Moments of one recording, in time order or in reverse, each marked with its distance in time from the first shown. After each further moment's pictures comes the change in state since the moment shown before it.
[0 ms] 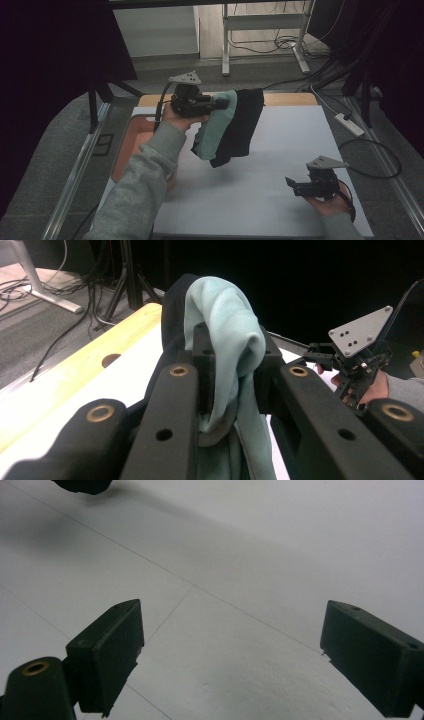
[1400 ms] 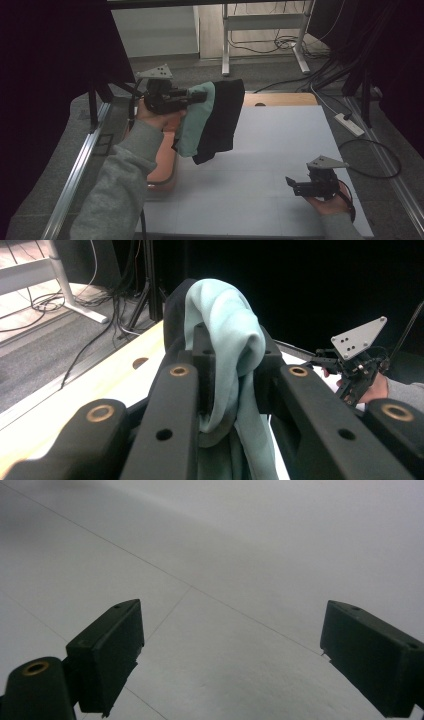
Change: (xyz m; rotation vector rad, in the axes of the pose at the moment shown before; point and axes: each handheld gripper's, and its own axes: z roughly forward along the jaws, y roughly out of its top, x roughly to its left) left arm 0.002 0.000 -0.059 -0.048 0.071 0.001; right arm 0.000 0.000 0.000 -0.003 -0.010 0.002
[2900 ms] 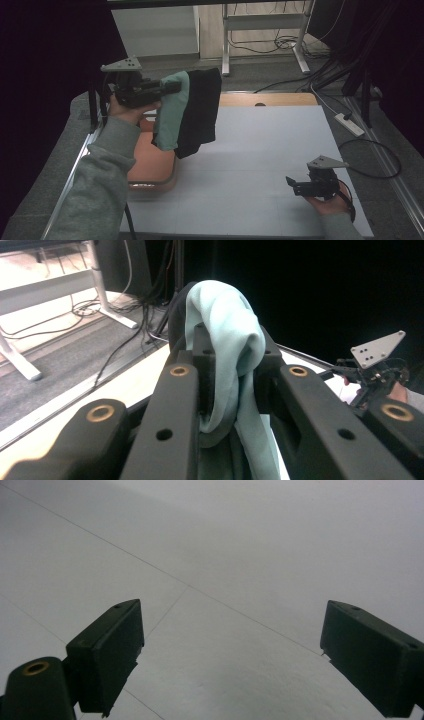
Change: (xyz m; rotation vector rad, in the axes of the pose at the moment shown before) left arm 0.017 0.002 -0.058 -0.043 0.106 -0.023; right arm 0.000 0.000 0.001 0.003 -0.007 0.000
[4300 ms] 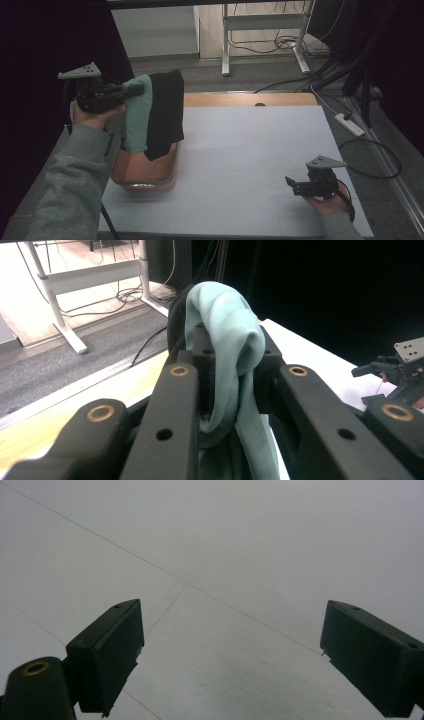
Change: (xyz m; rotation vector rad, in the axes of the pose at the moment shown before) left arm 0.036 -0.036 -0.059 -0.001 0.128 -0.085; right arm 0.000 0.000 0.003 0.008 -0.004 -0.003
